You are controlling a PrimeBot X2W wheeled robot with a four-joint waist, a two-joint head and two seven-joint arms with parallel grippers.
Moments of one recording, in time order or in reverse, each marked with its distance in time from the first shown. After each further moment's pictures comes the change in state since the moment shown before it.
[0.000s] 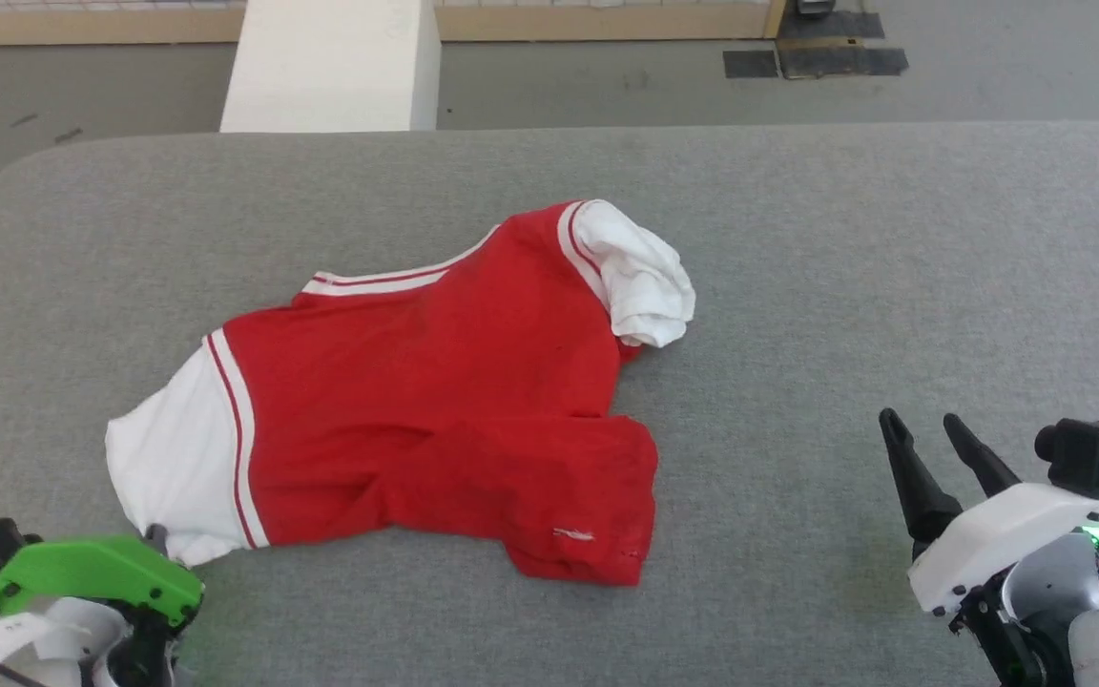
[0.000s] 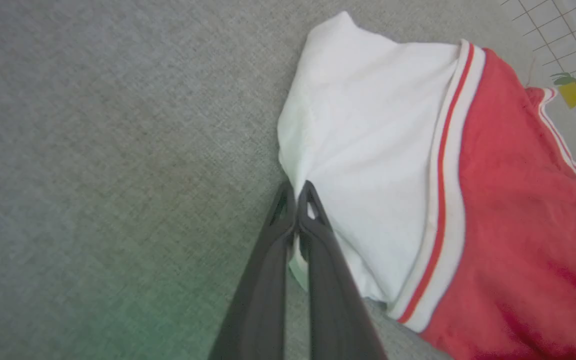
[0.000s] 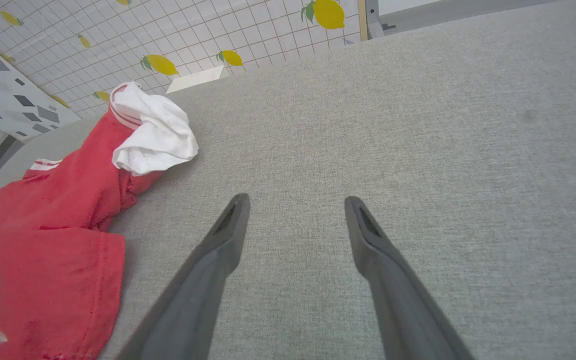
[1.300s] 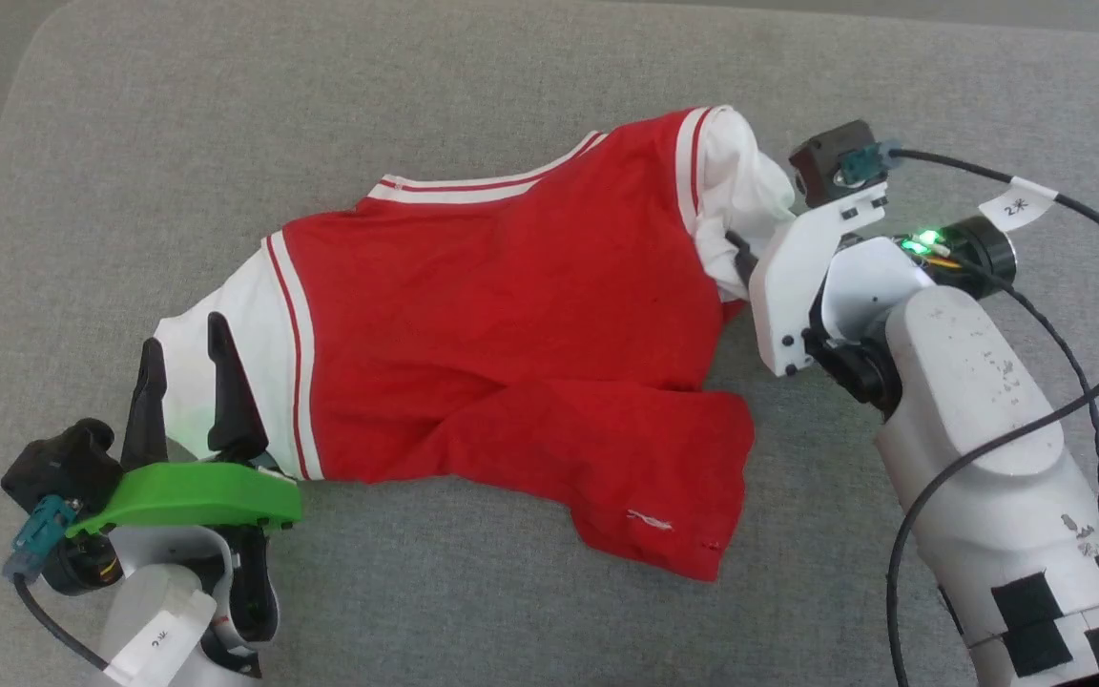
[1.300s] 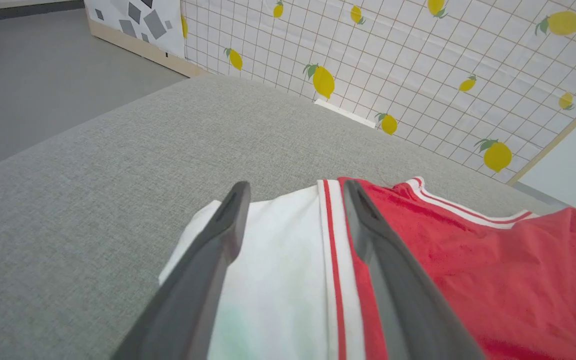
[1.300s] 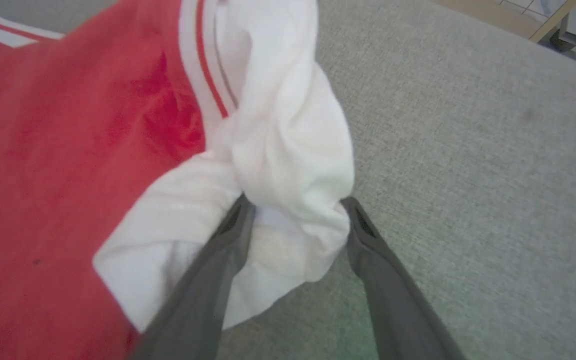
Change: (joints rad) left arm -0.087 -0.067 -0.180 -0.113 0.249 -0.167 -0.562; right arm -0.700 0.000 0.304 0.596 -0.226 0.000 0.204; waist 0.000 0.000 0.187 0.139
